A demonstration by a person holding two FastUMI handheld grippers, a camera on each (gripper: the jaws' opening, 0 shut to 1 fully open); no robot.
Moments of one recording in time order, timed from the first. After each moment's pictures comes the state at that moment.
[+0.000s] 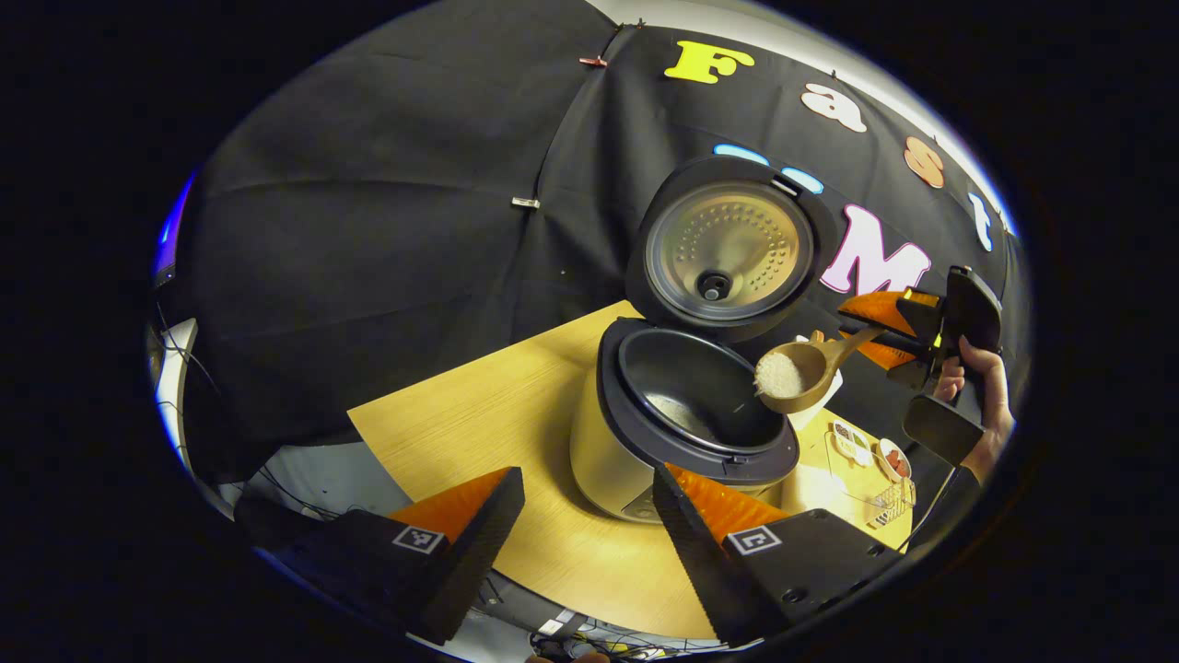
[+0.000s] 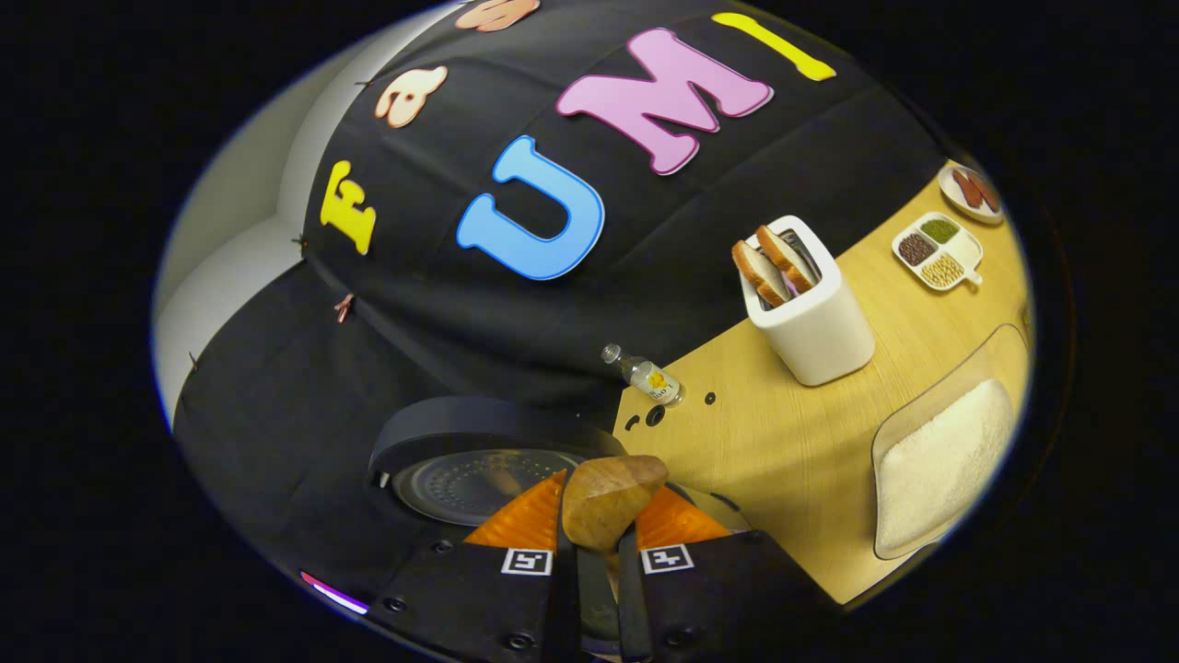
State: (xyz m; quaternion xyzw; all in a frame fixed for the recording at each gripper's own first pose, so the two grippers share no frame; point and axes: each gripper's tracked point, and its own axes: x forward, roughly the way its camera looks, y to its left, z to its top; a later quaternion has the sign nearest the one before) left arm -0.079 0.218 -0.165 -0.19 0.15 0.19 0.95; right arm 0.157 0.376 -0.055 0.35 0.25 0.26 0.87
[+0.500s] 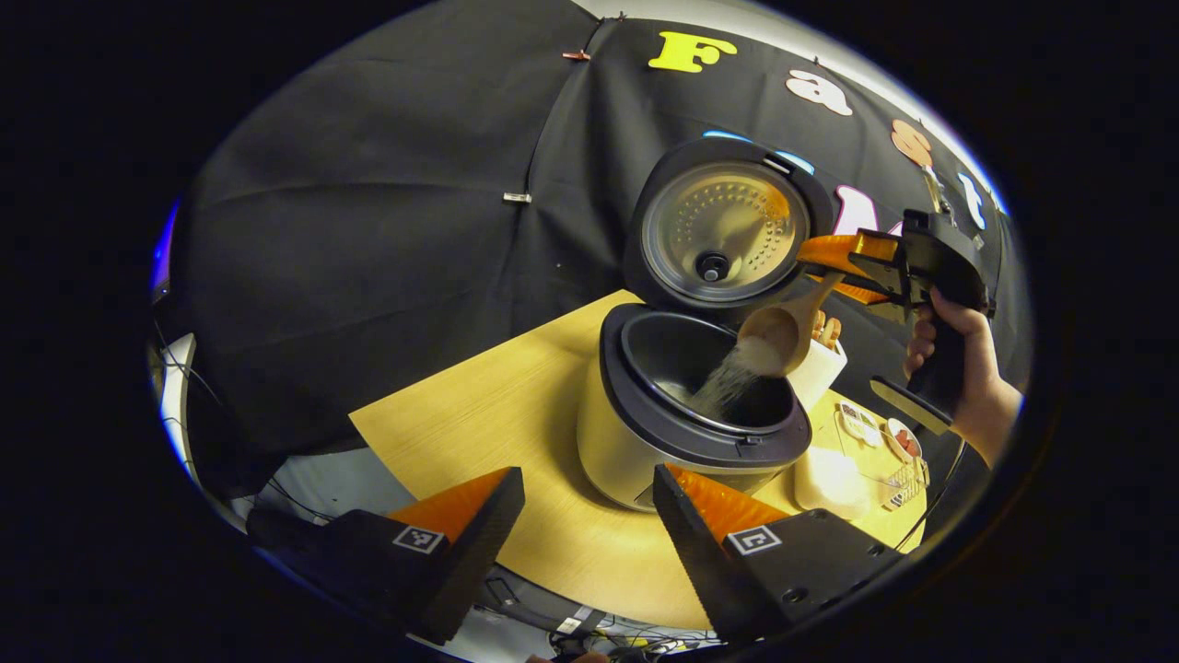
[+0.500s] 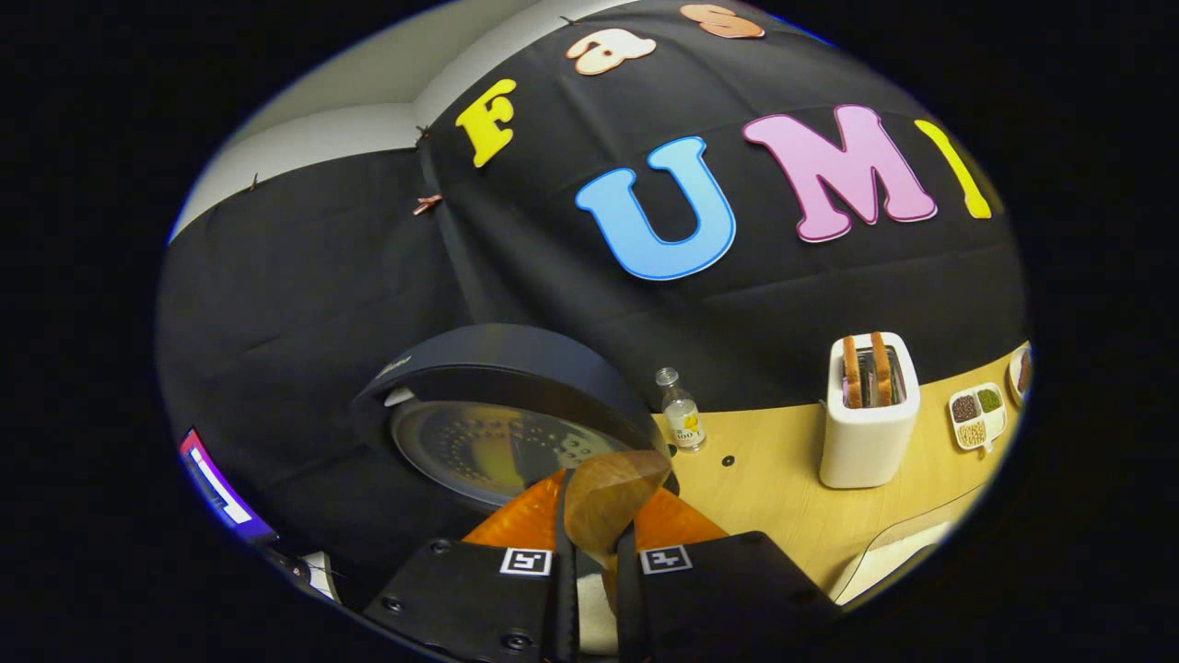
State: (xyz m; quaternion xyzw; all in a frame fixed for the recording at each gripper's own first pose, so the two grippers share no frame) left arm -0.079 0.217 -0.176 -0.17 0.17 0.18 0.95; right arm 0.144 0.435 -0.037 0.16 0.15 0.35 0.91
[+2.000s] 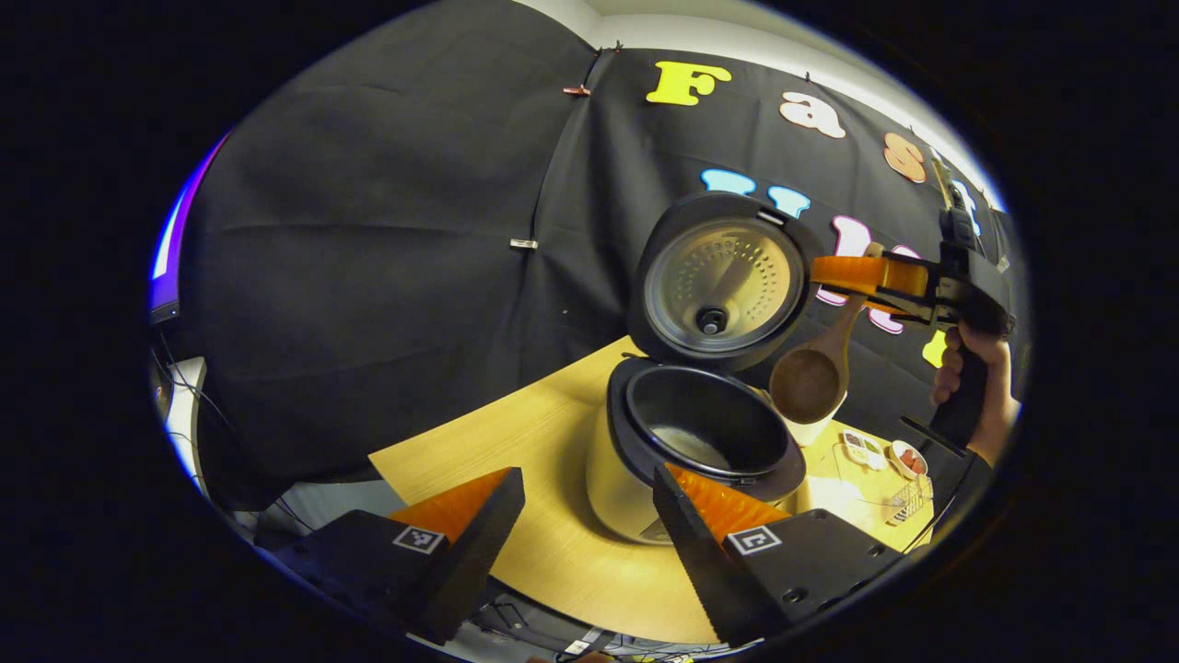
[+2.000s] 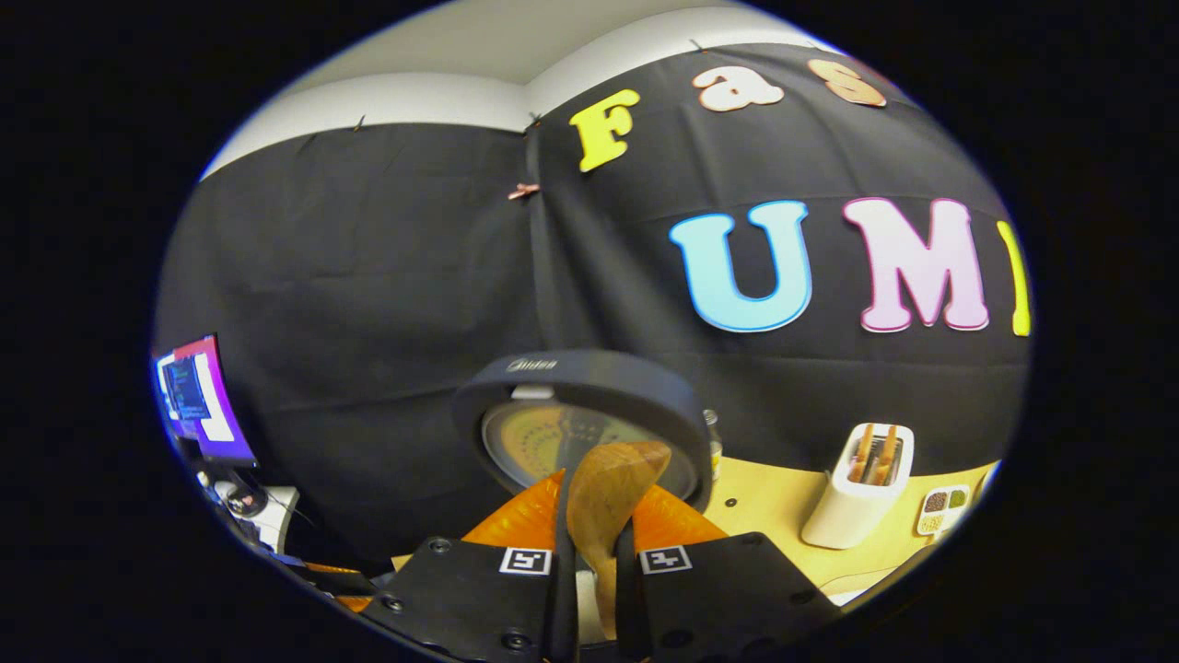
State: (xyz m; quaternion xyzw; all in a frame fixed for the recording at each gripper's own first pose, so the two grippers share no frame) left arm -0.085 0.228 -0.129 -0.14 0.10 0.20 0.96; right arm 0.099 0.415 0.029 0.08 0.07 0.40 0.91
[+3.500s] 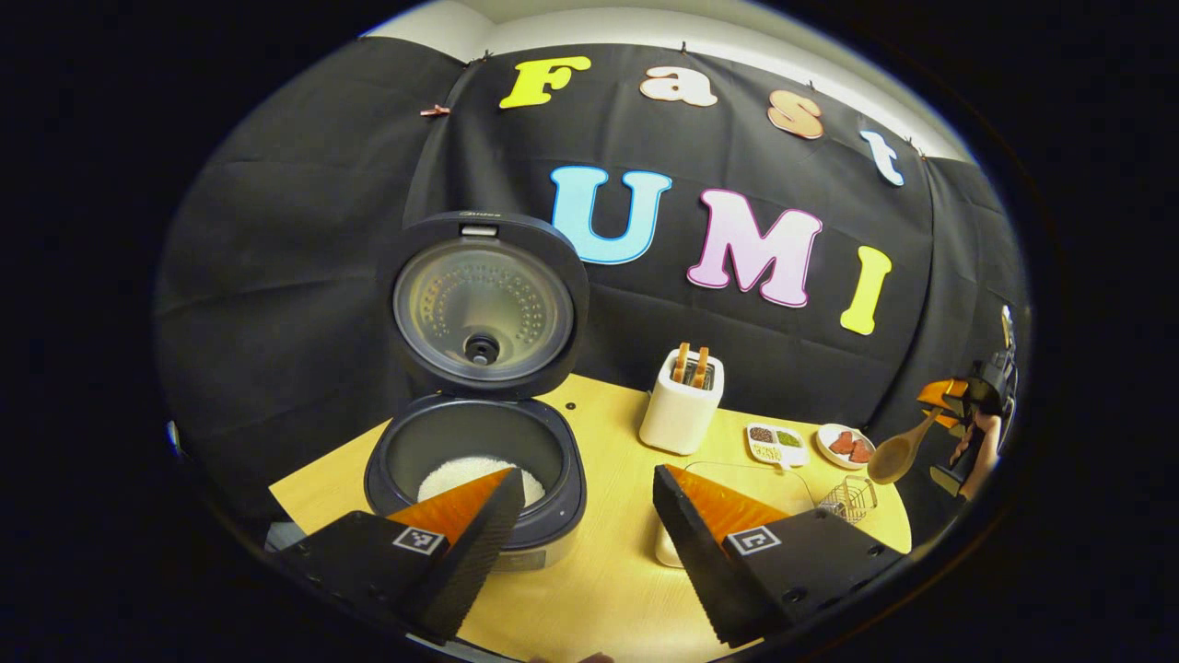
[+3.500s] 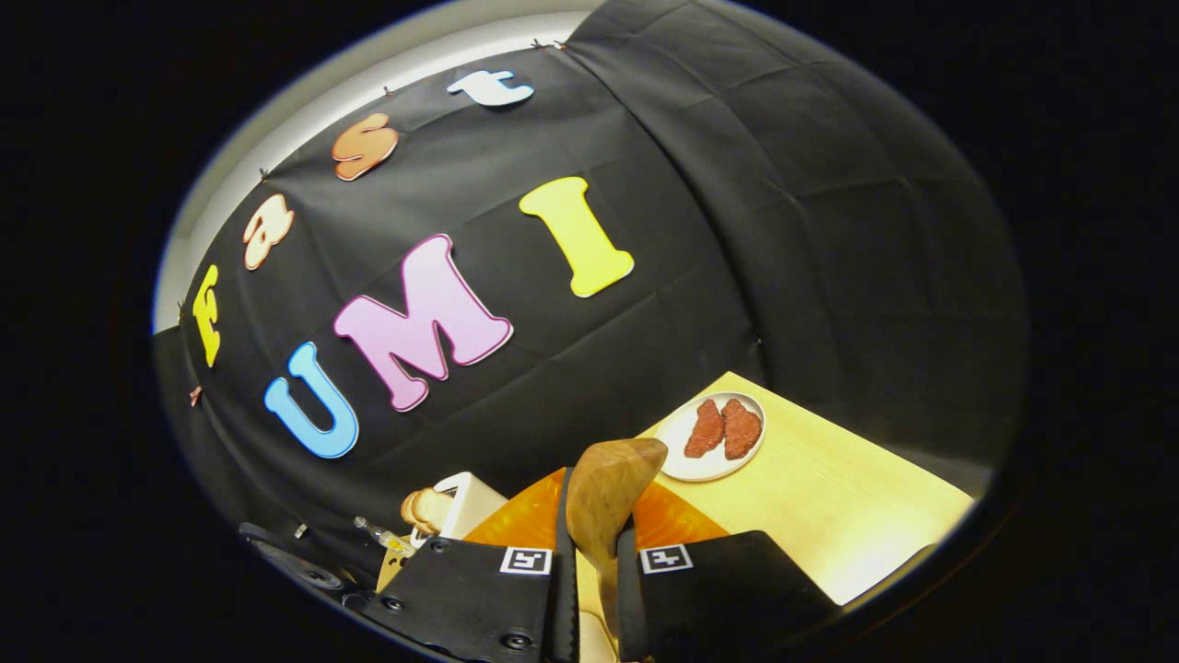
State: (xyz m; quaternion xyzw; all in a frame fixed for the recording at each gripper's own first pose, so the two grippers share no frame) left arm 0.025 0.039 -0.061 -0.07 0.10 0.10 0.99; right arm 0.214 -0.144 -0.066 0.29 0.11 -0.09 0.95
